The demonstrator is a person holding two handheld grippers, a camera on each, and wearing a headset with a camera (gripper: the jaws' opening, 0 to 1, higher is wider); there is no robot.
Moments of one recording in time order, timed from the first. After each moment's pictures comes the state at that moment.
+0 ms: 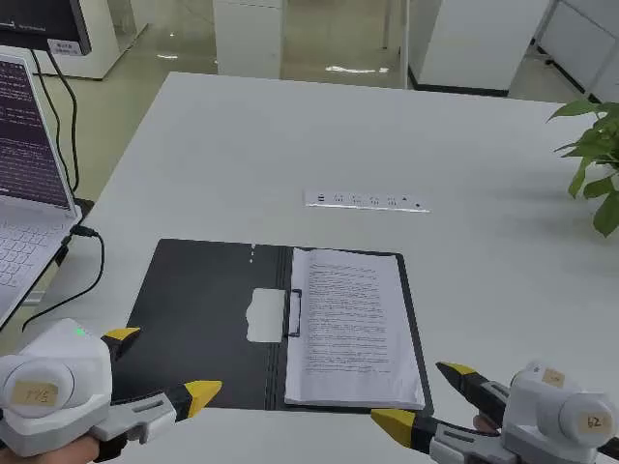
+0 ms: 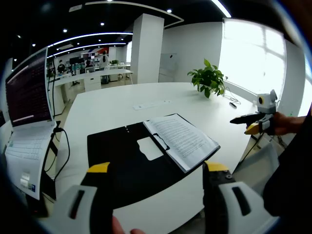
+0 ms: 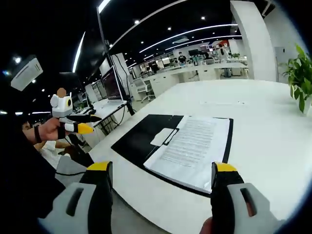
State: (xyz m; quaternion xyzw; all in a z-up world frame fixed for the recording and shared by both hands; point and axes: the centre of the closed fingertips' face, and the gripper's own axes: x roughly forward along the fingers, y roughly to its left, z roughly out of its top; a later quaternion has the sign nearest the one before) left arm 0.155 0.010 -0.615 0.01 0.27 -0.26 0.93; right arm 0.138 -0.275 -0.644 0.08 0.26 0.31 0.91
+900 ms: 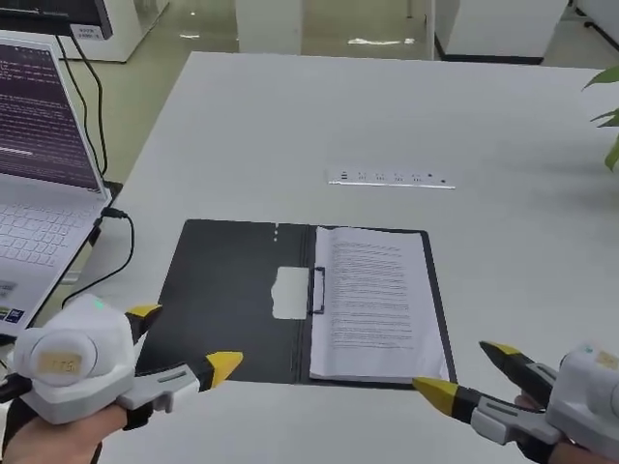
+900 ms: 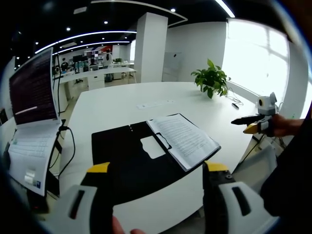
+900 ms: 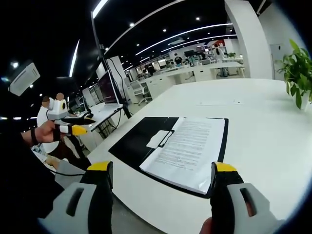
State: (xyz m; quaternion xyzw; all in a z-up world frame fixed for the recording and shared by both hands) left arm 0.147 0.010 -0.607 0.01 0.27 -0.25 0.93; right arm 0.139 -0.276 -0.642 0.08 0.27 0.31 0.91
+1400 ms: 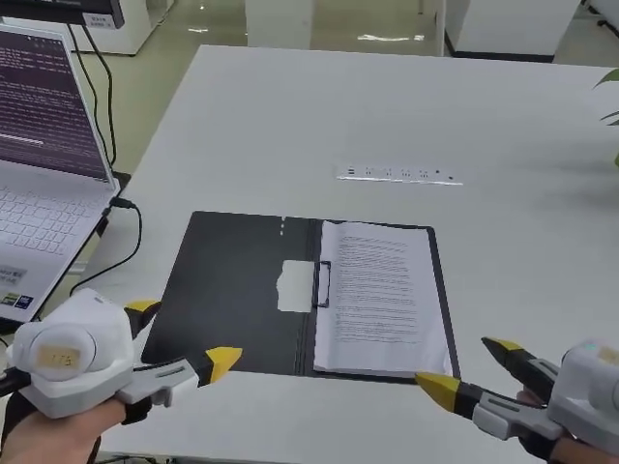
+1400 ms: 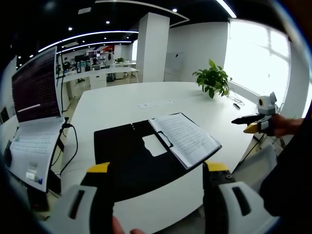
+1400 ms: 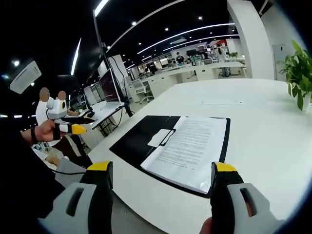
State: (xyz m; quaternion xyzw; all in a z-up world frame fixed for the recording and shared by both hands) left arm 0.140 0.017 -0.607 0.01 0.27 -0.24 0.93; right arm 0.136 -0.273 -0.644 0.08 0.27 0.32 0.91
